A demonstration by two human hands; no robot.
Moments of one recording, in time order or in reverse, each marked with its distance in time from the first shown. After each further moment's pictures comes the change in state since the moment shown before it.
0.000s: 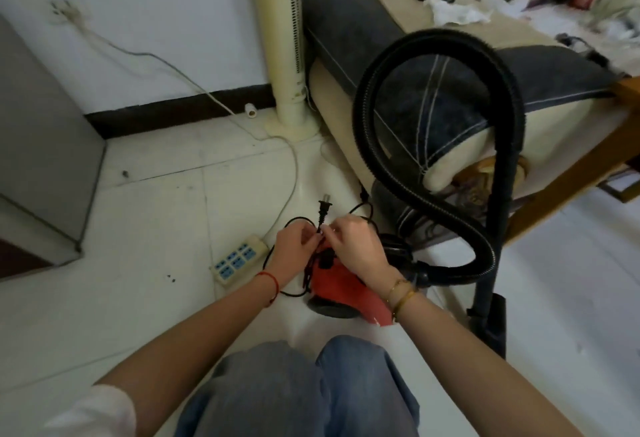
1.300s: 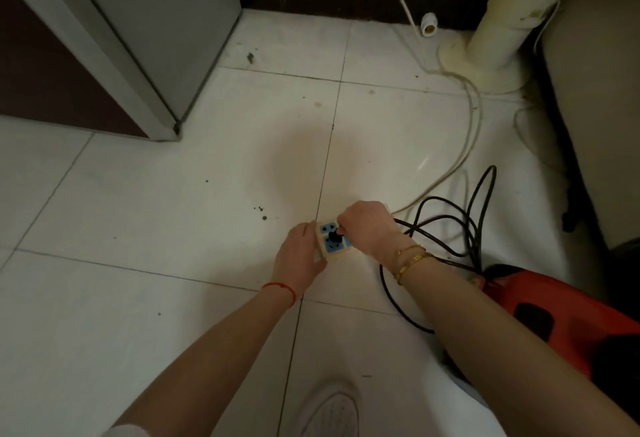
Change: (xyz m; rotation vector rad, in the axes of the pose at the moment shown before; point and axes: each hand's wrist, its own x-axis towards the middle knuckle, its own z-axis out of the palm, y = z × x) left_hand 0.019 -0.346 -0.006 0.272 0.065 -0.348; right_hand 0.152 -0.121 0.318 -0.729 -0.669 -0.729
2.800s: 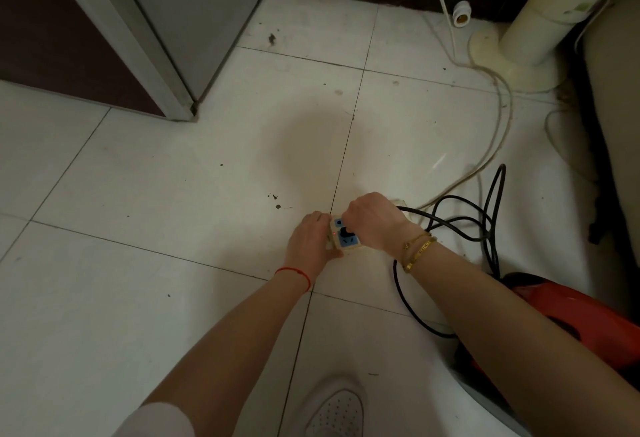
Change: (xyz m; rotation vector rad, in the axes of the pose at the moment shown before) left_hand 0.010 0.001 -0.009 -0.045 0.040 -0.032; right_hand 0.000 -0.012 -0.028 -0.282 -0.021 -0.263
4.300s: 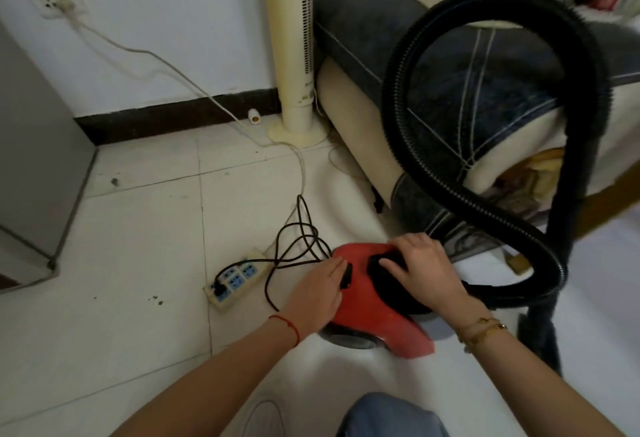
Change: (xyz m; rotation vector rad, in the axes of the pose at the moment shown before) left_hand -0.135 0.253 0.002 0.259 -0.274 0.841; right_hand -0.390 -0.024 0.087 0.693 0.434 1.095
